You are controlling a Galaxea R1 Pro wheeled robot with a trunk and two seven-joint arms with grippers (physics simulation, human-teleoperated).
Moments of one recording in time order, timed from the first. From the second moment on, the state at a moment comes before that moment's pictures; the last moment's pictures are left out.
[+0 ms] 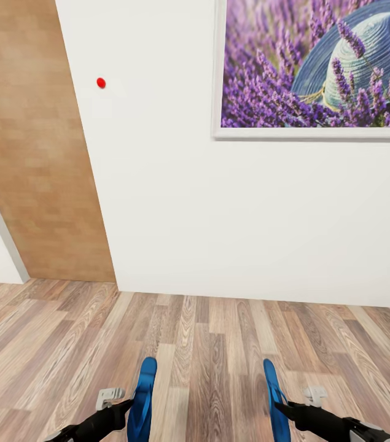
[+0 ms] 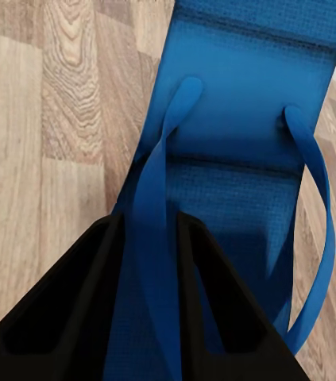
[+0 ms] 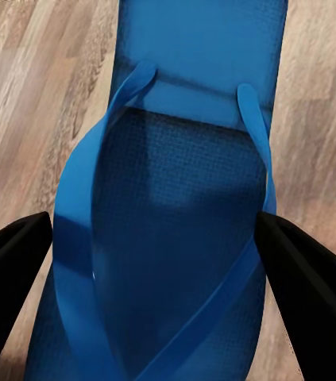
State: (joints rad) left arm -0.53 0.13 -0.01 -0.03 0.33 -0.19 -0.77; right arm -0.61 -0.26 0.37 0.08 -0.56 -0.15 0.85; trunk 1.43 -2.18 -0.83
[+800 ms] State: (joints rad) left arm -0.53 0.13 -0.02 -0.03 0.32 -0.19 -0.77; right arm -0.61 -0.26 0.37 0.08 -0.56 -0.15 0.85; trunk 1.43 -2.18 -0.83
